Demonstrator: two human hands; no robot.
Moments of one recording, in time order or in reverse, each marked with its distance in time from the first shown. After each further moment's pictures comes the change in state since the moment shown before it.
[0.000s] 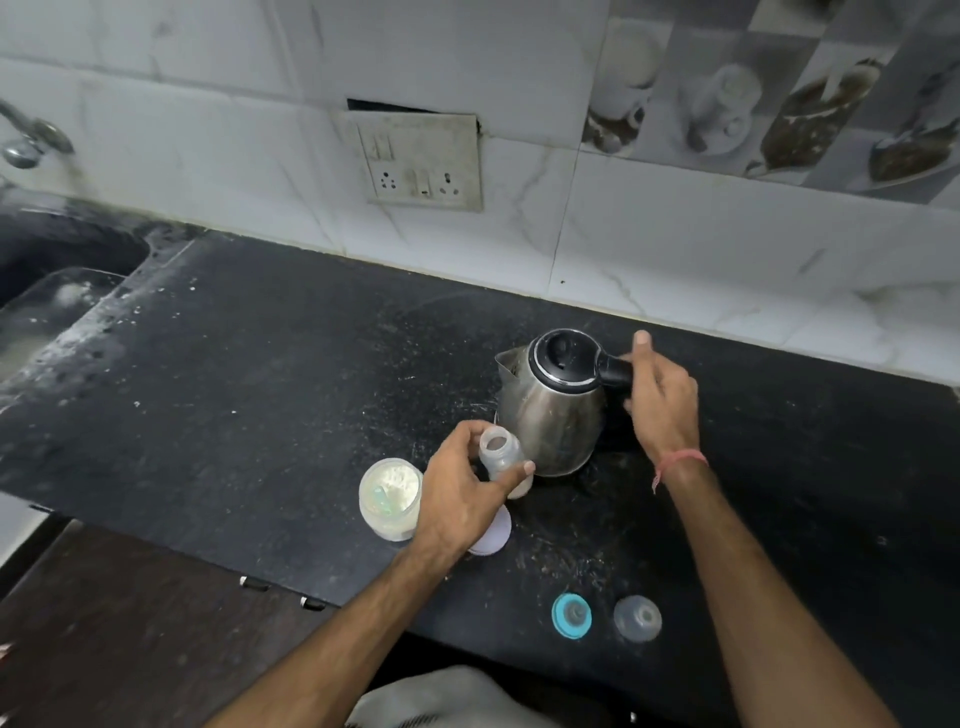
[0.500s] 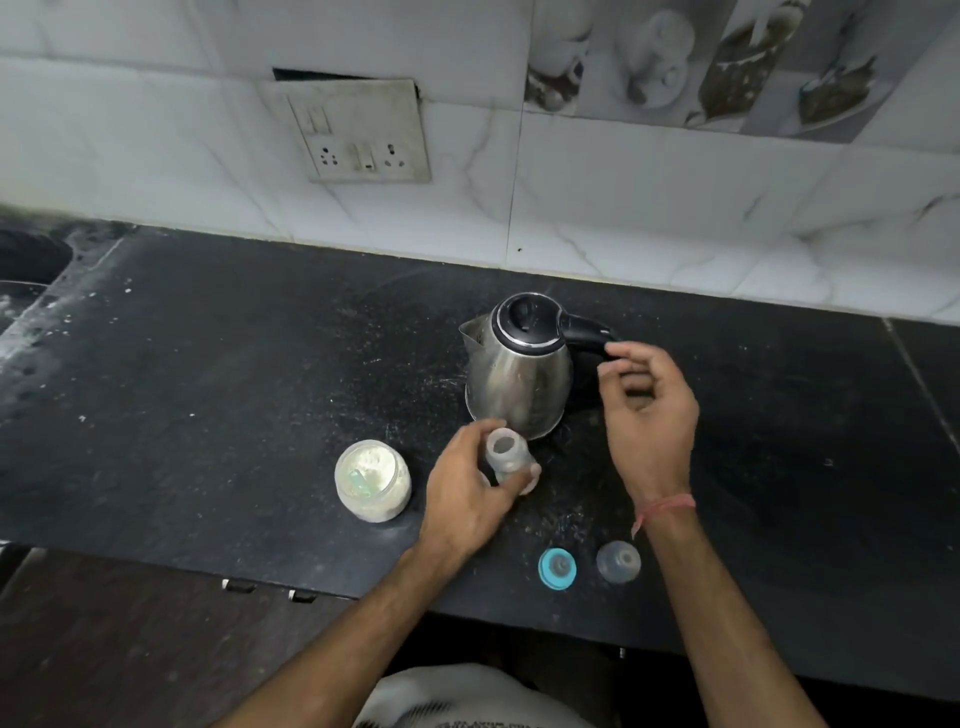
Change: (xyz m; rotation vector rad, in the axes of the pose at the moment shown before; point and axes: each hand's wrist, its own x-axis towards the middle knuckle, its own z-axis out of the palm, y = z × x) left_hand -0.029 -0.006 0.018 0.146 -0.135 0.134; right_hand -0.094 -0.008 -0.022 0.144 0.209 -0.186
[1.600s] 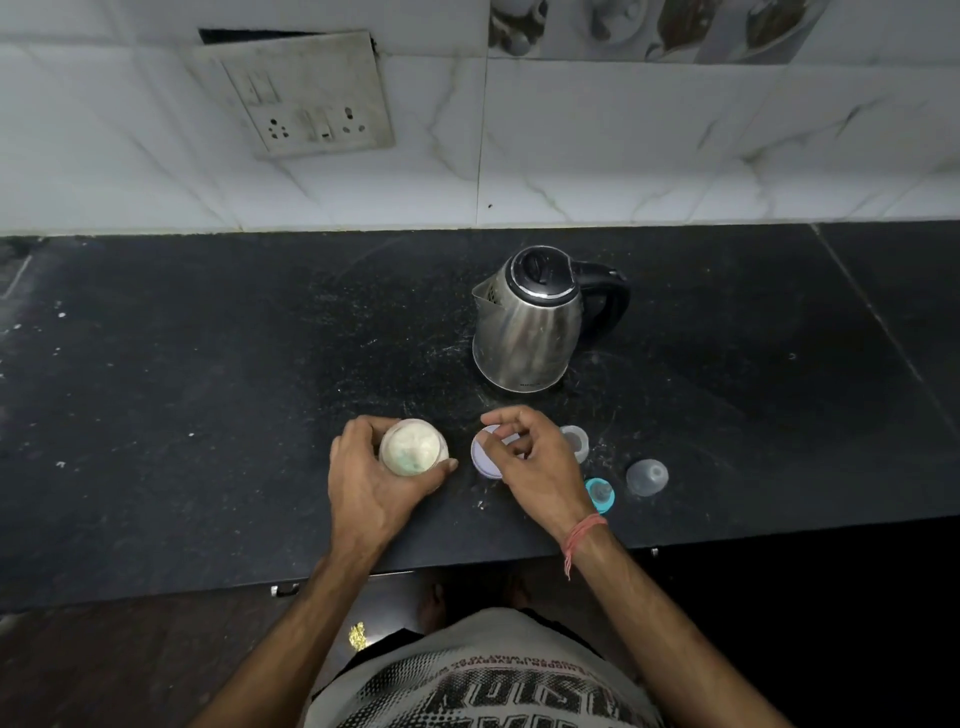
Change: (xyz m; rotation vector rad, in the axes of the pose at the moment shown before) left_hand -0.007 -0.073 -0.146 0.104 0.072 -0.063; right_hand -0.142 -0.019 0.106 -0.020 -0.307 0.423
